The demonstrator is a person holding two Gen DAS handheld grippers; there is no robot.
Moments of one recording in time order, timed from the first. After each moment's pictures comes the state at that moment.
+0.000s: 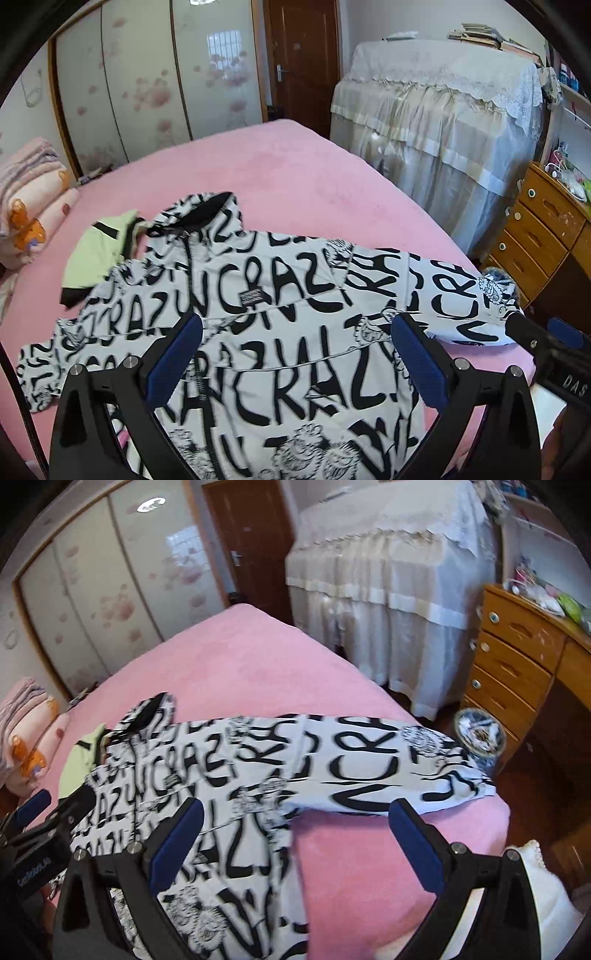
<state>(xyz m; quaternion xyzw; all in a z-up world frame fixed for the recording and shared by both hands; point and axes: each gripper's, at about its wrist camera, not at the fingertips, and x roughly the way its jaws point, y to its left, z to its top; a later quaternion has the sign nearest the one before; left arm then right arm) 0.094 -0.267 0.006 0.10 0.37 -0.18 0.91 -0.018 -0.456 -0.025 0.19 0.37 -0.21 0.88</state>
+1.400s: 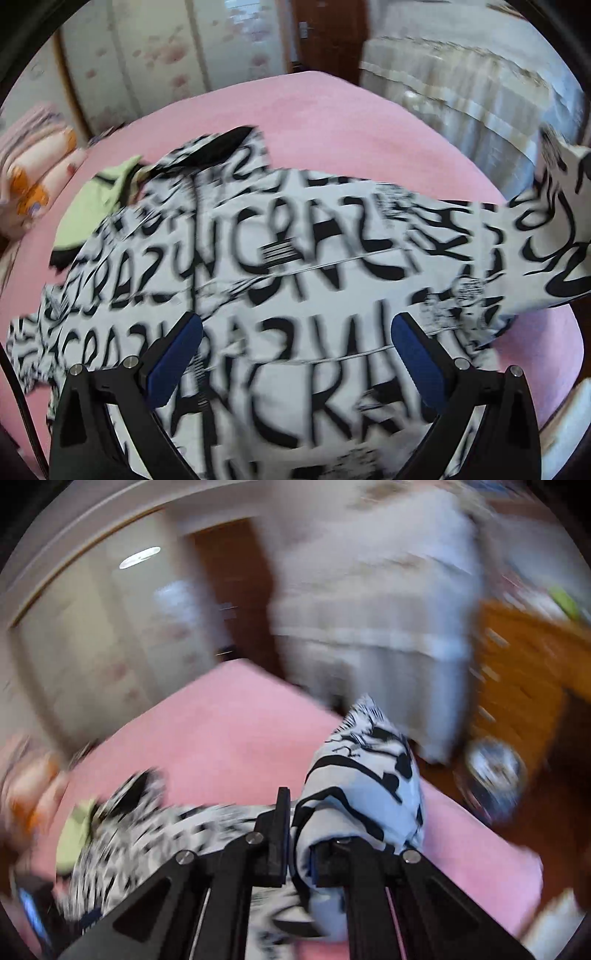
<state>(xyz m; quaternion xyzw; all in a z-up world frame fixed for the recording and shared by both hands) 0.163 -0.234 -0.101 0.10 0.45 -0.11 0.88 0.082 -0.447 -0.021 0.15 0.26 -0.16 0.94</state>
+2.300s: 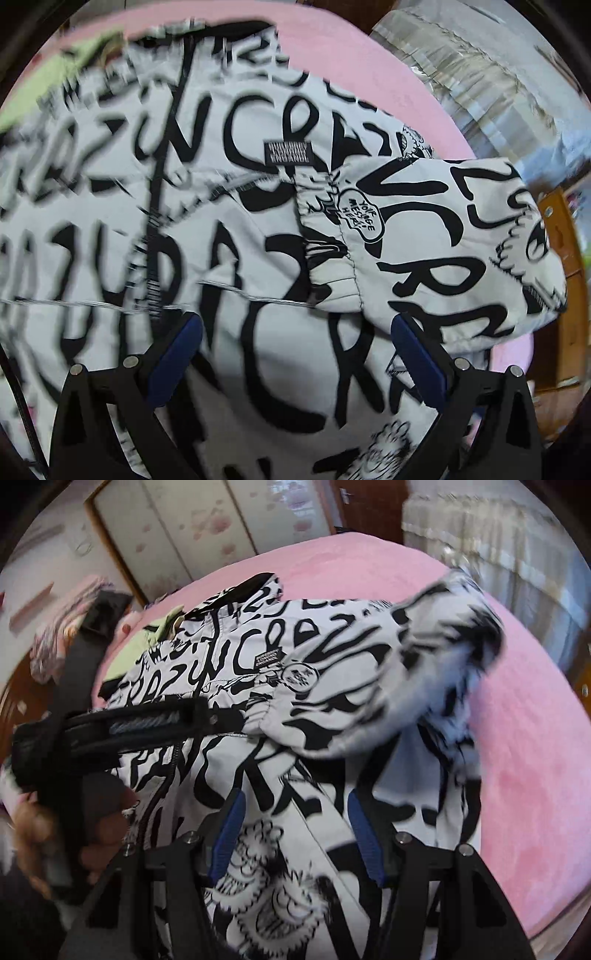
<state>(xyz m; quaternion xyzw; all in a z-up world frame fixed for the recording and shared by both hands) 0.200 -0.181 -0.190 -0.07 0.59 -0.20 0.78 0.040 -0.320 -0.160 0.16 0.46 0.00 0.88</state>
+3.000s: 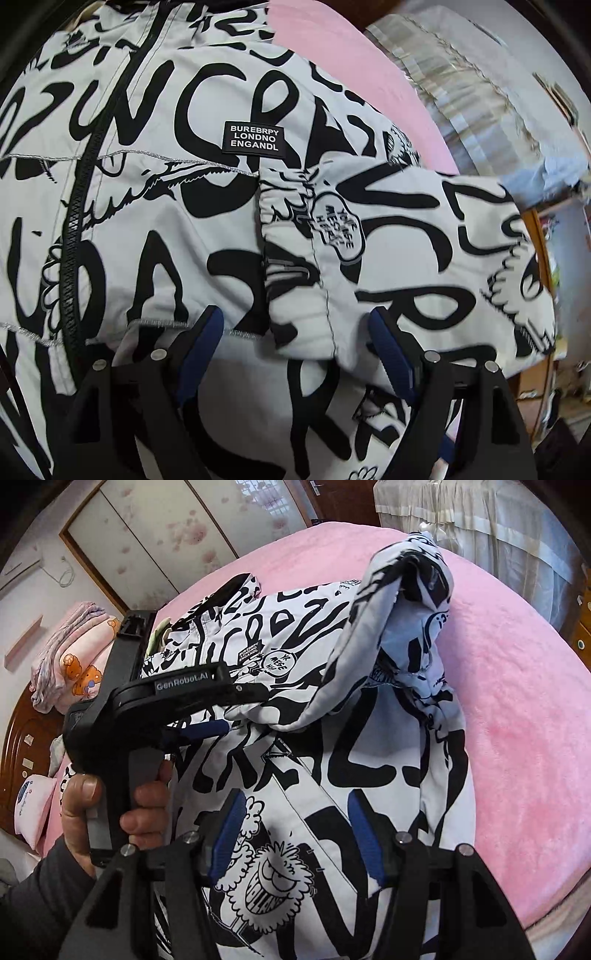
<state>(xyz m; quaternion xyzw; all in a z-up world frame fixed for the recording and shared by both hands) 0.236 -0.218 -0.220 -0.14 0.60 -0.25 0.75 0.023 -0.334 -0.172 0.21 0.46 -0.01 0.86</state>
